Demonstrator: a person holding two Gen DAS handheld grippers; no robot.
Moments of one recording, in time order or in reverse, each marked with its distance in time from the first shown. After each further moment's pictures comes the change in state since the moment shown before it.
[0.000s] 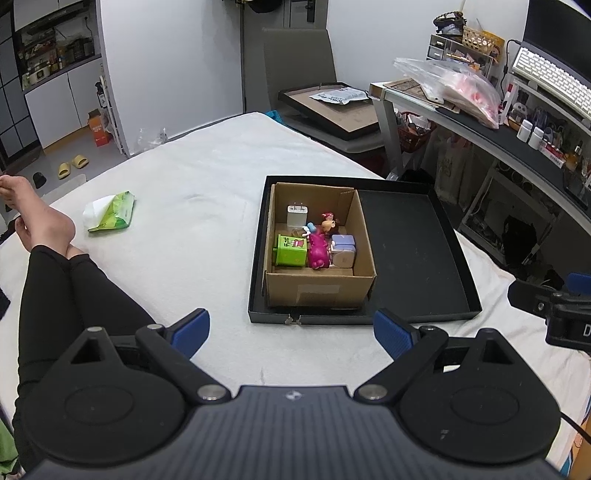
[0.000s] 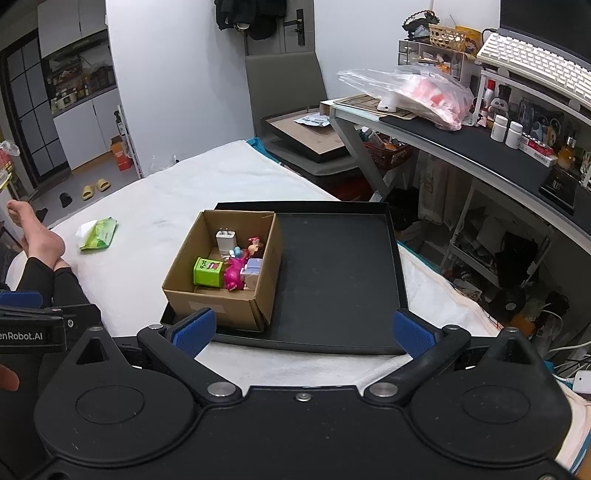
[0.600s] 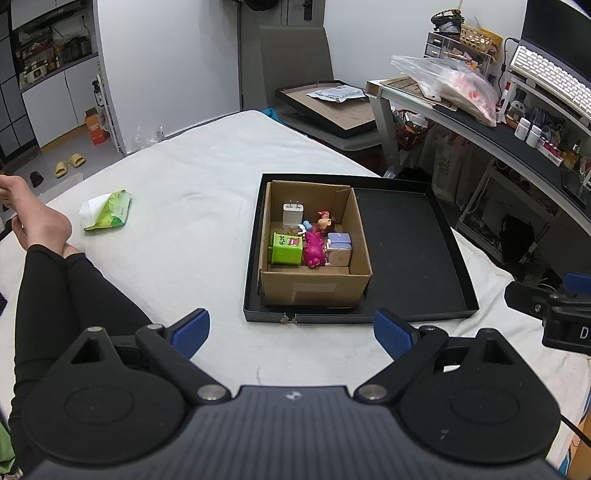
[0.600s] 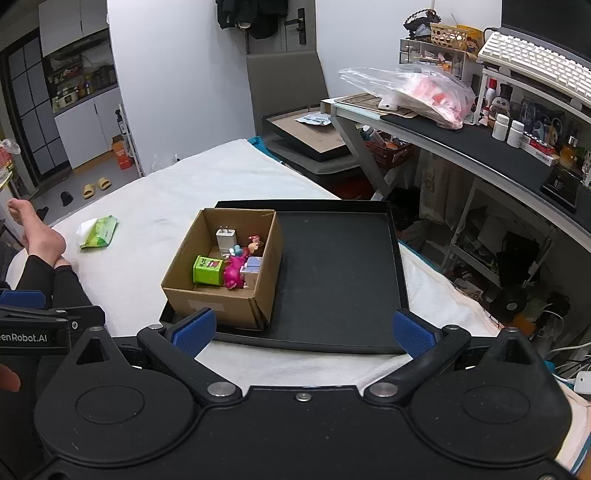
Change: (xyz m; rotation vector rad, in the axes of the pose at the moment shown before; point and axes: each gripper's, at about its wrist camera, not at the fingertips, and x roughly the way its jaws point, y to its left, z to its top) left arm 0.003 0.000 0.001 0.001 0.007 -0.012; right arm 0.001 0.000 -0.002 -0.004 0.001 0.001
